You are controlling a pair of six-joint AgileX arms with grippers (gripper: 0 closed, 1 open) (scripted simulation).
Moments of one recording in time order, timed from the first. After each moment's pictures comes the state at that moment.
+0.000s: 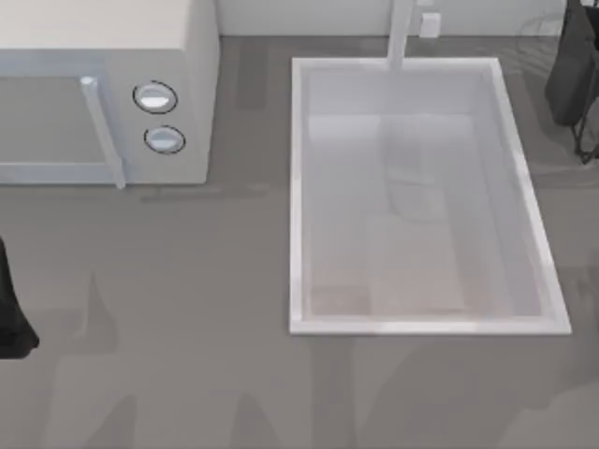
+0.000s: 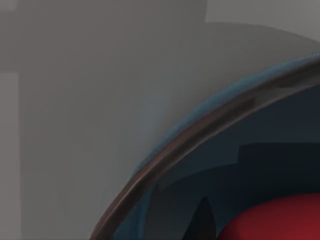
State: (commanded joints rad) left arm 0.00 0.00 0.00 0.00 0.00 0.00; right arm -0.16 1.85 0.92 -0.64 0.00 -0.15
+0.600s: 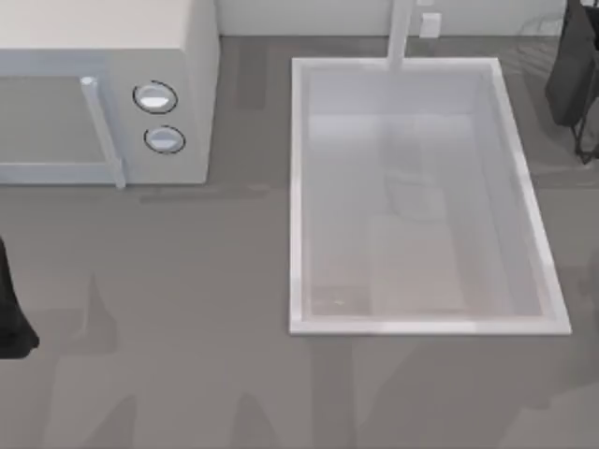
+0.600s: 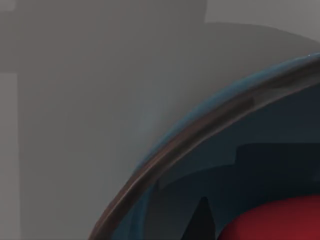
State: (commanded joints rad) left arm 0.00 0.00 0.00 0.00 0.00 0.00; right arm -0.16 1.85 0.92 -0.64 0.00 -0.15
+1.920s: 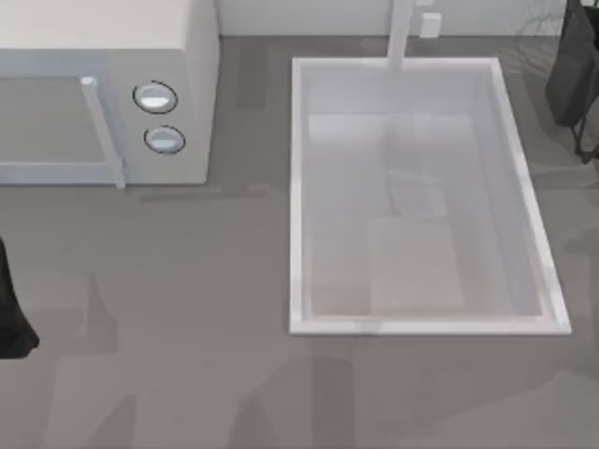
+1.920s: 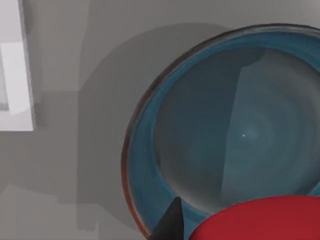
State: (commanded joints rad) left arm 0.00 0.00 0.00 0.00 0.00 0.00; right arm -0.16 1.62 1.21 -1.10 -0.01 -0.15
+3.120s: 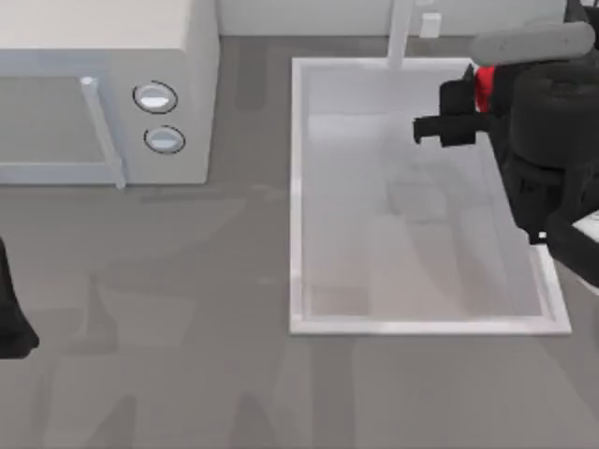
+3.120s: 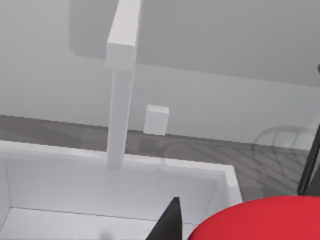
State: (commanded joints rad) left arm 0.00 0.00 0.00 0.00 0.00 0.00; right arm 0.52 1.64 0.79 0.61 0.57 -0.01
